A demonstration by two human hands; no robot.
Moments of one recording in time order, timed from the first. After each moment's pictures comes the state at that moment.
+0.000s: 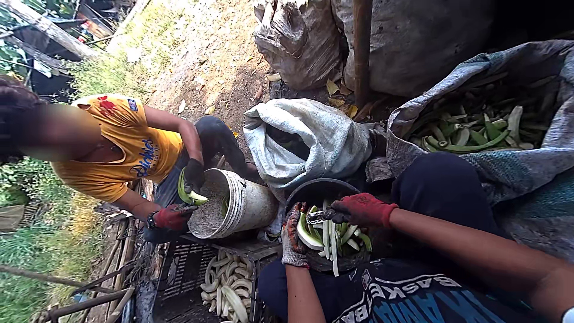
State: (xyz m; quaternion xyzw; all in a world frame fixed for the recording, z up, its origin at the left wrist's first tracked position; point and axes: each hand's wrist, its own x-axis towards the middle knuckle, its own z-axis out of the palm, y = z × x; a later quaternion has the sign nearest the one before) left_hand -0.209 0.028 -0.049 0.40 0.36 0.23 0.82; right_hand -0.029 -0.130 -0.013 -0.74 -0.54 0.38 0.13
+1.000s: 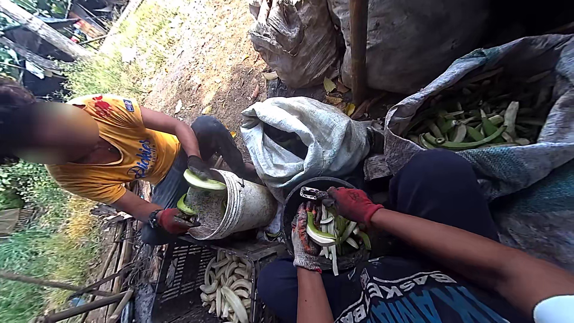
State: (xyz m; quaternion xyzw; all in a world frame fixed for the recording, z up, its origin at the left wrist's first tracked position) left_hand -0.201 0.000 -0.071 0.32 0.31 0.26 0.86; right_hand -0.041 -0.107 -0.025 -0.82 -0.42 0.36 0.16
